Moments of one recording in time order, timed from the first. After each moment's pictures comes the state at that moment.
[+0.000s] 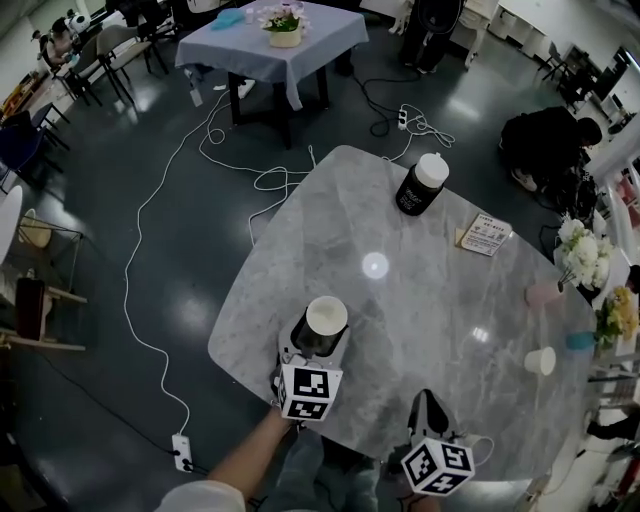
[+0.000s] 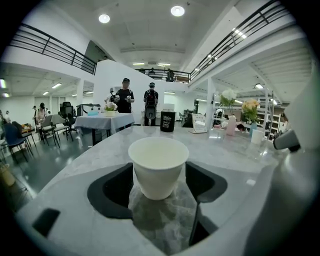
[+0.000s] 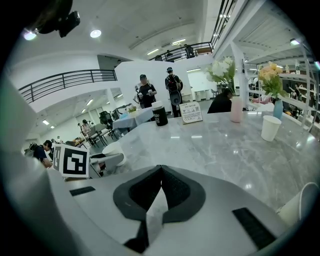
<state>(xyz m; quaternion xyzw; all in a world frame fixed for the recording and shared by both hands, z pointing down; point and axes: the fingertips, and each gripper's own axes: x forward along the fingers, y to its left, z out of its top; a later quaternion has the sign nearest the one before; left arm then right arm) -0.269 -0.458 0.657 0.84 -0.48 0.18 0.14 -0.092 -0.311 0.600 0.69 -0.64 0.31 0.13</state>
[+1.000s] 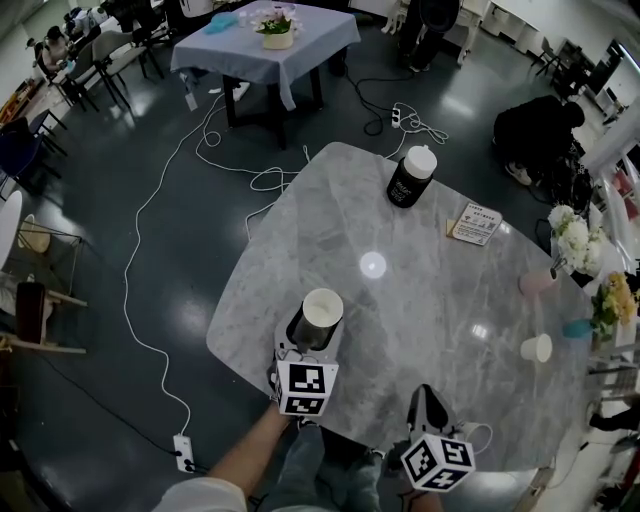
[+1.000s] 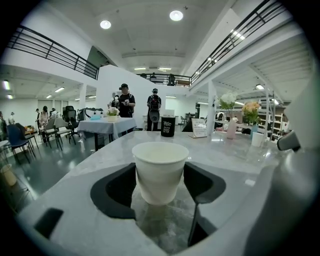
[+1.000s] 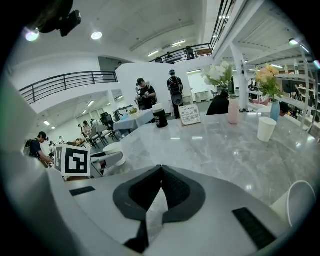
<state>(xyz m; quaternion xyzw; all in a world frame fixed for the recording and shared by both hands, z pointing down) -0.271 -0.449 0.641 0.84 -0.50 0.17 0.13 -0.090 -0.296 0.590 0.69 -0.65 0.31 0.12</state>
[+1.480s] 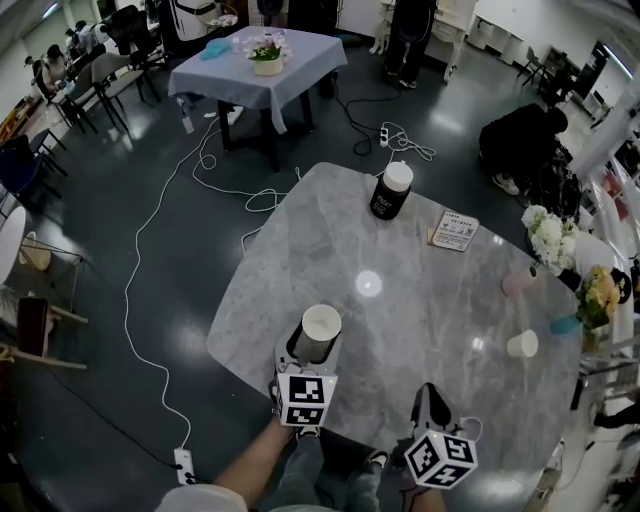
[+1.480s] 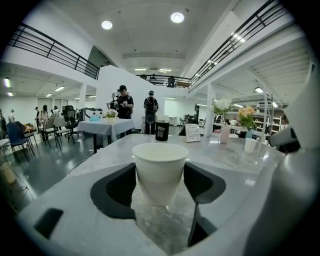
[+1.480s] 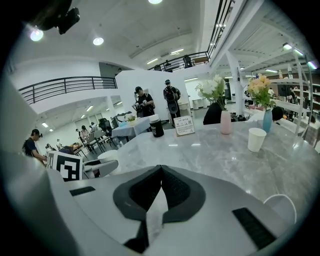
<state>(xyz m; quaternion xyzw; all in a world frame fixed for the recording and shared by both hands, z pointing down) -0.254 -0.418 0.614 0.85 -0.49 0.16 0.13 -0.065 -0.282 0.556 0.71 -0.64 0.28 0.10</state>
